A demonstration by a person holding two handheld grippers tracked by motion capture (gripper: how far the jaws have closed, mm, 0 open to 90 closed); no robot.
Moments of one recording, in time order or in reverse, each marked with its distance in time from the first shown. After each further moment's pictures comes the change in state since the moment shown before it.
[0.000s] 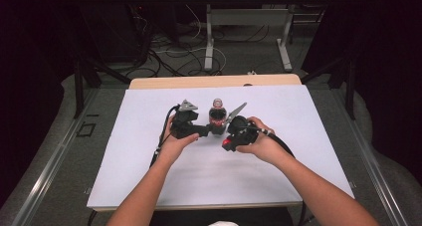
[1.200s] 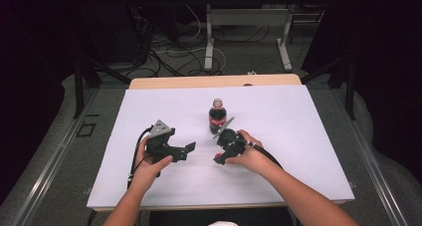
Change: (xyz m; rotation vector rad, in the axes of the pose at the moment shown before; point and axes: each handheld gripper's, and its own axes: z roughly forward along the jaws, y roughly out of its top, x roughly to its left) left arm -0.001 -0.060 -0.066 -0.085 0.006 -0.014; right arm 0.012 -0.012 0.054 0.038 -0.009 0.059
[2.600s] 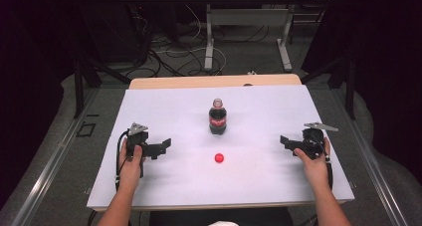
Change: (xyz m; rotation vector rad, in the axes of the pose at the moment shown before) left arm 0.067 -0.041 -0.011 0.055 0.232 -0.226; right arm -0.107 -0.185 -0.081 -0.512 -0.437 0.685
